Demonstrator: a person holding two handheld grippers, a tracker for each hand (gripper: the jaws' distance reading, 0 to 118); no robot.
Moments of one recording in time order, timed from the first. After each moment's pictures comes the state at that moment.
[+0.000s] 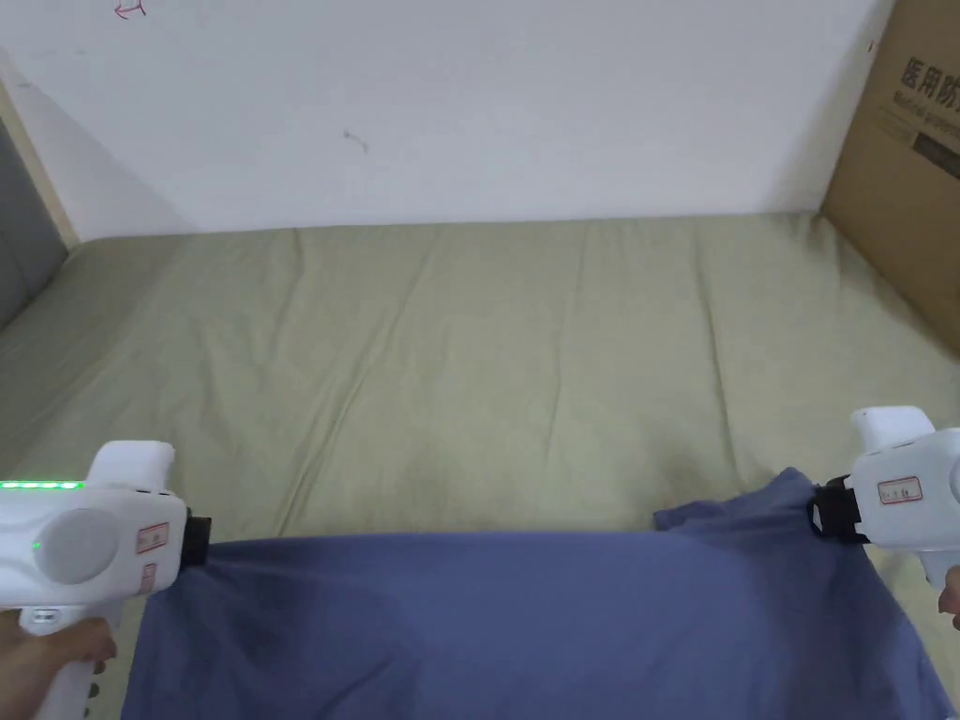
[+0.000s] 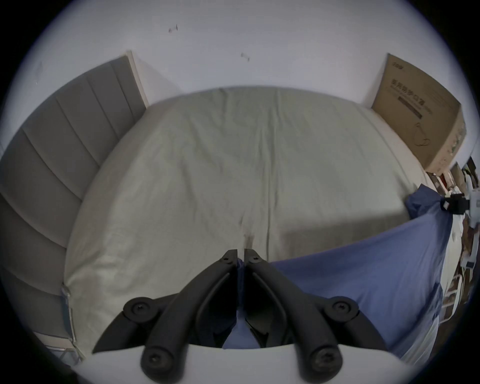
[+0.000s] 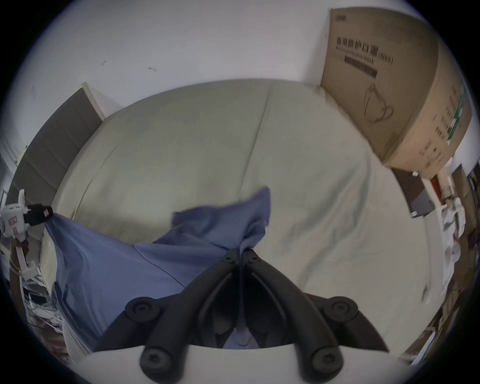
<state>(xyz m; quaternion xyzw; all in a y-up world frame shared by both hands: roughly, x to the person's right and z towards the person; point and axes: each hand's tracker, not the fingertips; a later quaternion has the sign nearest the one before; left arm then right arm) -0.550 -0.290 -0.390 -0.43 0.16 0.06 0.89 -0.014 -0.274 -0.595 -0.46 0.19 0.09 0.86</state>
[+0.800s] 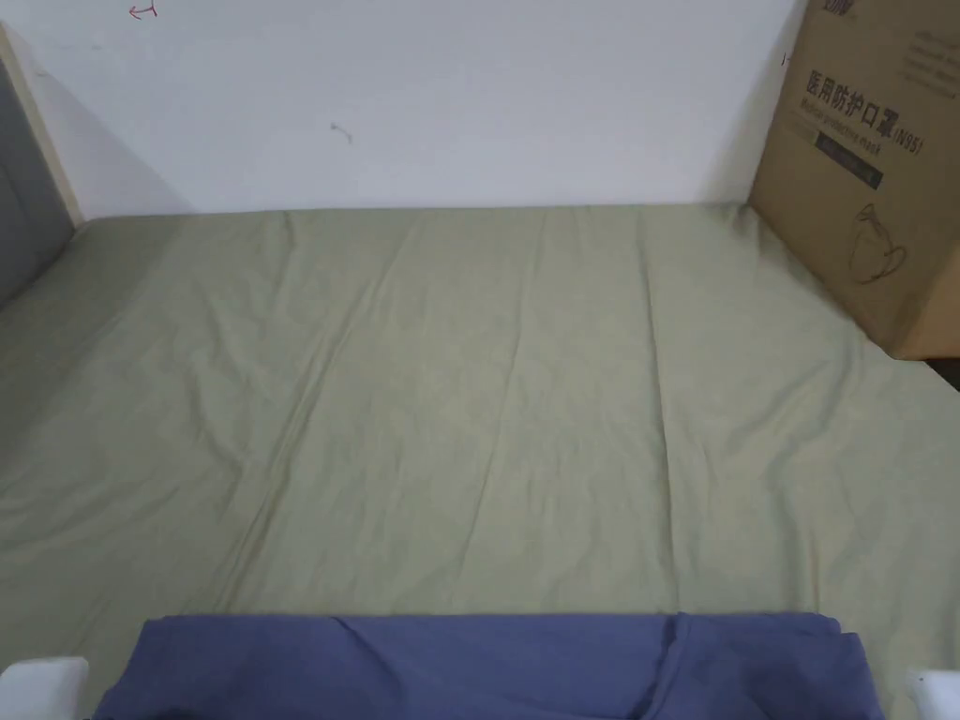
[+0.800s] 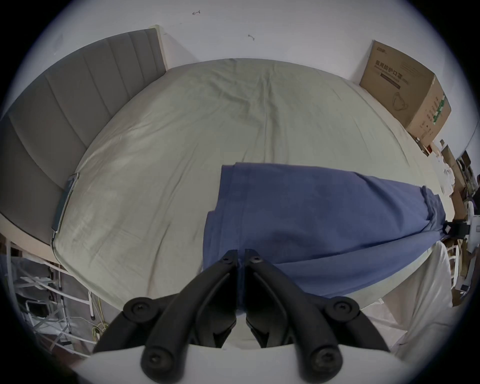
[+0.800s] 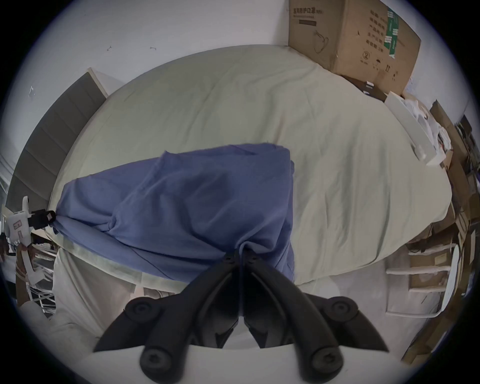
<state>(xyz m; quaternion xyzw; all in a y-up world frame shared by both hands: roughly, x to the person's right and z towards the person) -0.462 -0.351 -0.123 -0.48 0.17 0.09 0.86 0.100 -0.346 -0.295 -0.53 0.15 0.04 0.83</state>
